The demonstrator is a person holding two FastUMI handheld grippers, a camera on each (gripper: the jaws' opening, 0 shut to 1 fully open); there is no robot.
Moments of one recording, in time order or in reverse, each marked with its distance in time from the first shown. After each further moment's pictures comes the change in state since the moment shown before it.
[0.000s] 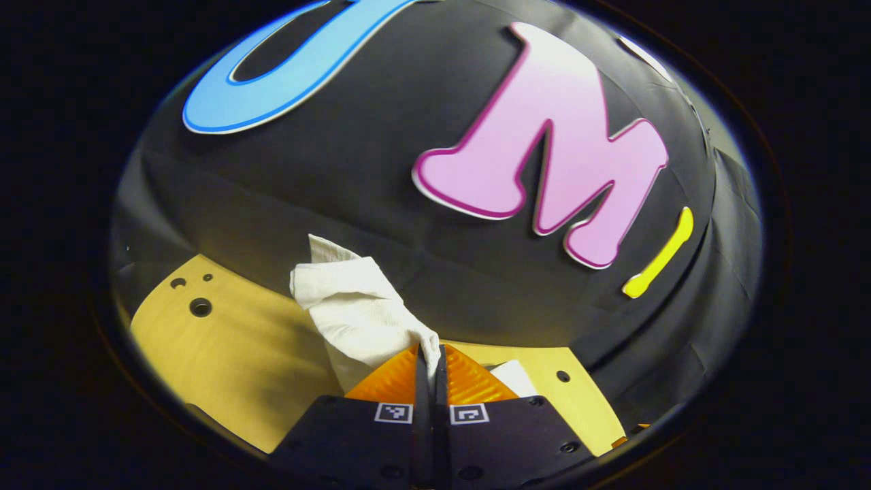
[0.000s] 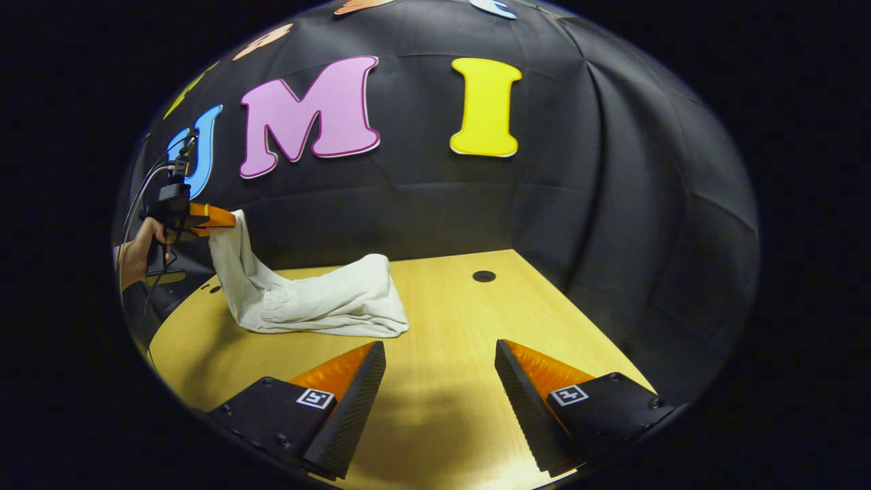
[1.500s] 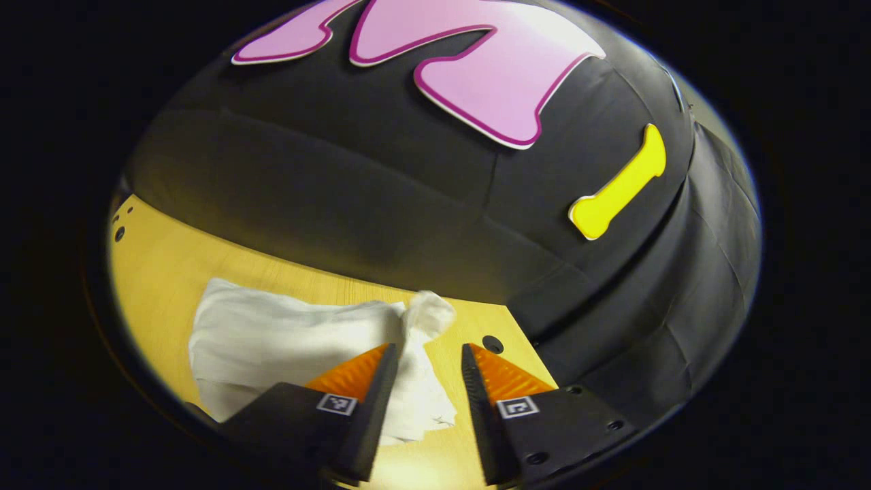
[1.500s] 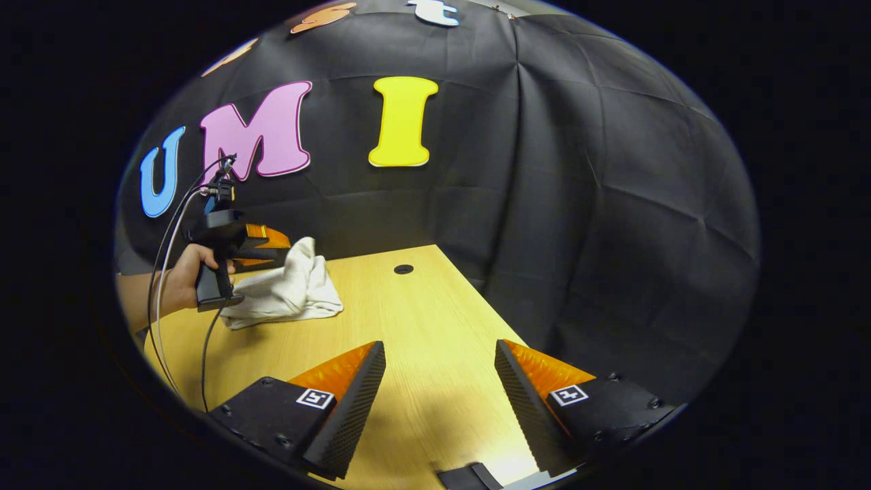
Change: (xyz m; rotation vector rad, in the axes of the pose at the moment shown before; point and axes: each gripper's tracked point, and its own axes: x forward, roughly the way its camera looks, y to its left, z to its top) left arm 0.076 -0.166 -0.138 0.005 0.186 -0.139; right arm -0.102 -0.090 0.009 0.037 0.007 -0.196
